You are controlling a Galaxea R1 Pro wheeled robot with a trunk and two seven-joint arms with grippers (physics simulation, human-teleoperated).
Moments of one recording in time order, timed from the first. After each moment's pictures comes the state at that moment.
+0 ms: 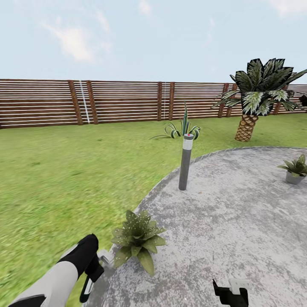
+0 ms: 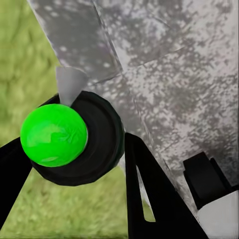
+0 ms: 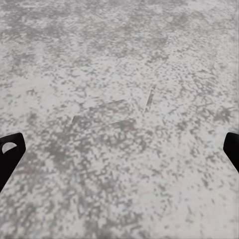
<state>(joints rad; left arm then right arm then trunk) -0.71 -0.01 0.16 -0.41 -1.14 0.75 -0.79 -0.46 -0.13 0.56 -0.02 -0.62 -0.56 0.04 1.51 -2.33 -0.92</state>
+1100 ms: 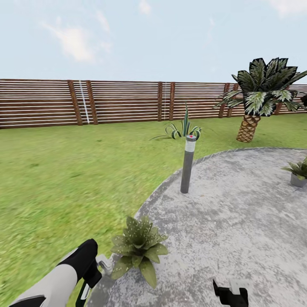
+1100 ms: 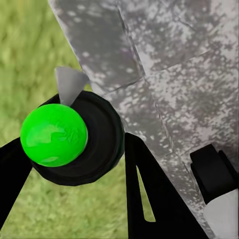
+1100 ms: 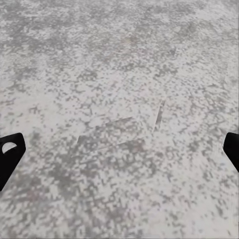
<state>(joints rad) -0.70 0.00 0.16 -0.36 -1.15 0.74 -0.73 -0.46 -0.13 0.56 -0.02 -0.62 -0.56 0.04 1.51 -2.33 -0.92</state>
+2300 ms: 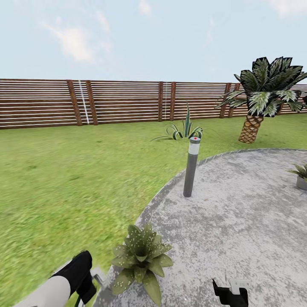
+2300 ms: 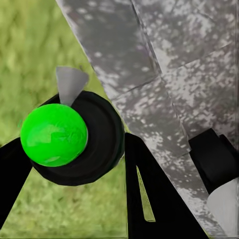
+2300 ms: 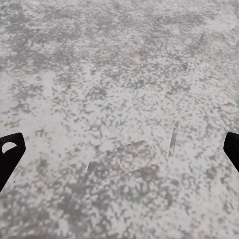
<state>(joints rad) -0.64 0.03 0.16 -0.33 -1.14 0.65 -0.73 -0.46 -0.13 0.56 -0.02 -0.62 -0.56 0.04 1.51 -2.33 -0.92</state>
